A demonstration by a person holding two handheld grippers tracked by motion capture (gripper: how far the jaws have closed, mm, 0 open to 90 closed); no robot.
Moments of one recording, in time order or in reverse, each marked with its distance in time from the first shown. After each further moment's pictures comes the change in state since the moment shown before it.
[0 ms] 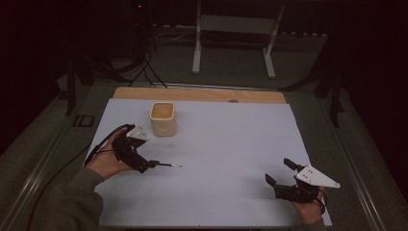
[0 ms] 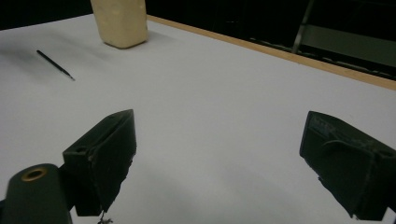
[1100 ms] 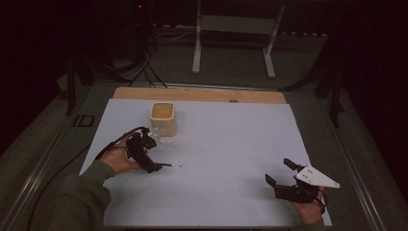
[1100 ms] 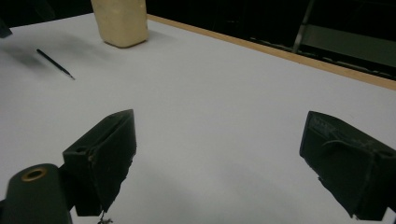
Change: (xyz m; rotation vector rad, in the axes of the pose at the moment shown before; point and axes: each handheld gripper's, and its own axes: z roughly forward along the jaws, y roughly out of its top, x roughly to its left) left arm 0.009 0.006 0.051 0.252 -0.038 0.023; right arm 0.000 0.000 0.000 0.003 0.001 -0.002
